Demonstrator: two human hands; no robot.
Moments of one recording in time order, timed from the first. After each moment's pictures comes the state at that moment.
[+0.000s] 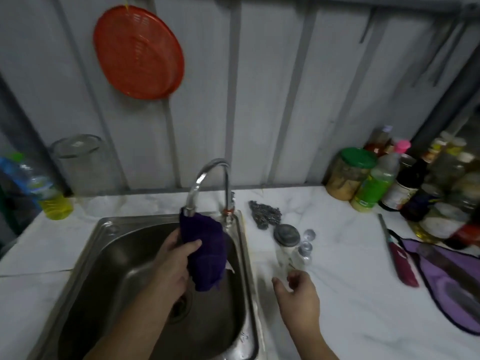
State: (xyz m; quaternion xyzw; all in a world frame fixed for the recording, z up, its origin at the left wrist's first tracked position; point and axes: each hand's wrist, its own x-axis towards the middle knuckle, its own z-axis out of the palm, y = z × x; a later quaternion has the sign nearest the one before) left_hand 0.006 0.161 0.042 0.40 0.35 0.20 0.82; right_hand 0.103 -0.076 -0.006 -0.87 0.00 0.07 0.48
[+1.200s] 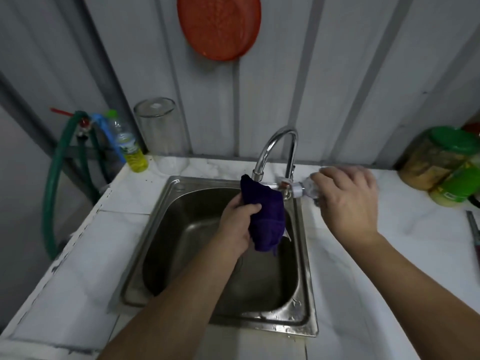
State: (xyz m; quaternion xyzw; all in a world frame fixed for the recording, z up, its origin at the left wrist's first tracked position) left_hand 0.003 0.163 0.050 0.35 0.37 0.21 0.83; right_hand 0.156 0.005 0.102 -0.78 -0.48 -0.35 0.18
